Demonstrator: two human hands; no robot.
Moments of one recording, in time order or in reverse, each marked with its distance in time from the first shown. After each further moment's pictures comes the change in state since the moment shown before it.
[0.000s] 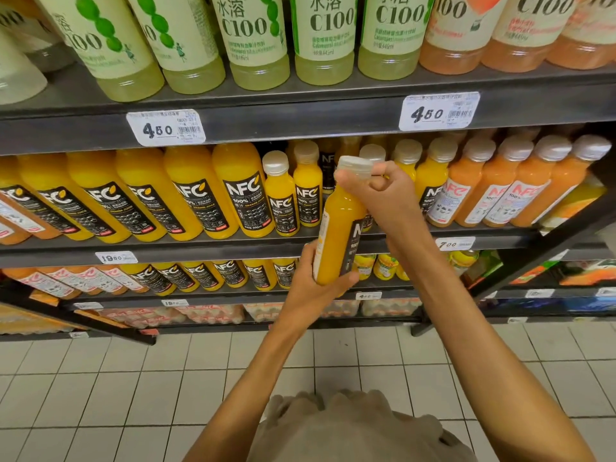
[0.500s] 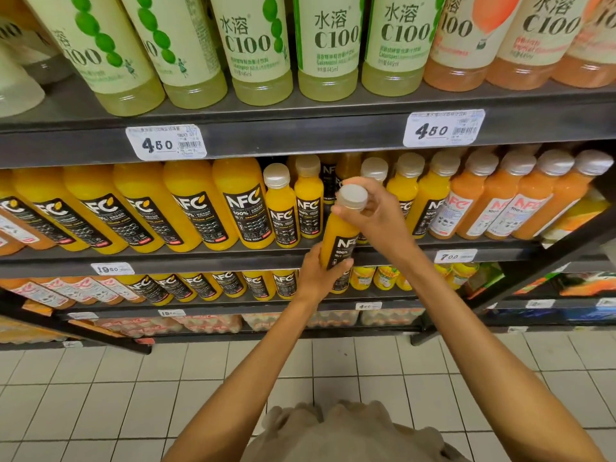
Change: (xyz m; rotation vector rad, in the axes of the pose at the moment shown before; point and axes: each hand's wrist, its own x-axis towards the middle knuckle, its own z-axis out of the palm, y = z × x) left_hand 0.074 -0.024 0.004 0.204 0.114 -0.115; right_hand 0.028 0.034 -0.003 -0.326 -0.110 -0.172
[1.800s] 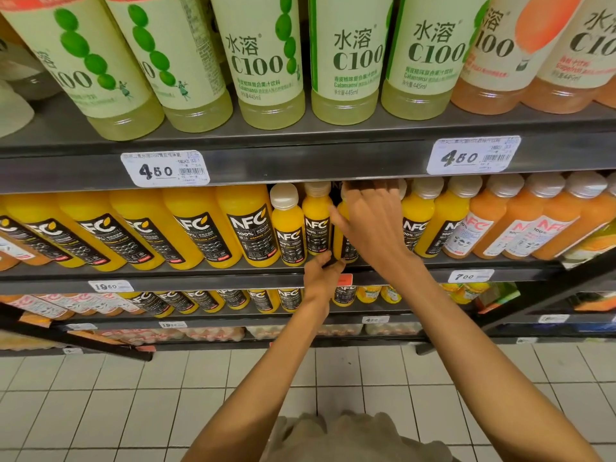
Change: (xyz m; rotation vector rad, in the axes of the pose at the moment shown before) left_hand 0.043 0.008 0.006 -0.311 0.198 -0.294; right_hand 0.039 -0.018 0.024 -1.127 0.136 -0.380
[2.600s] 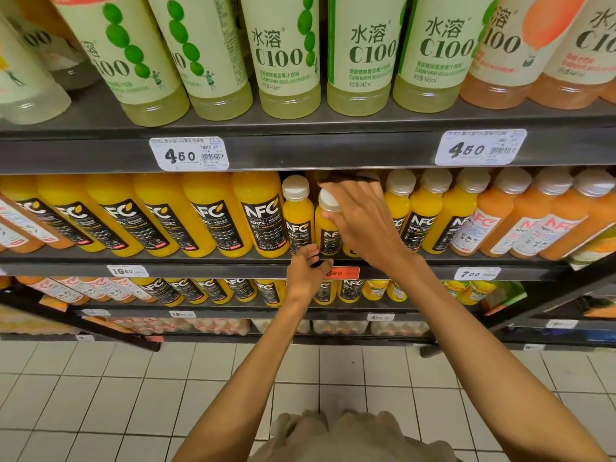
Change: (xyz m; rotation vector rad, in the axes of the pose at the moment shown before) left_hand 0.000 -0.005 -0.045 0.188 0.039 0.168; right_hand -0.010 -0.009 0.011 0.251 0.029 -0.211
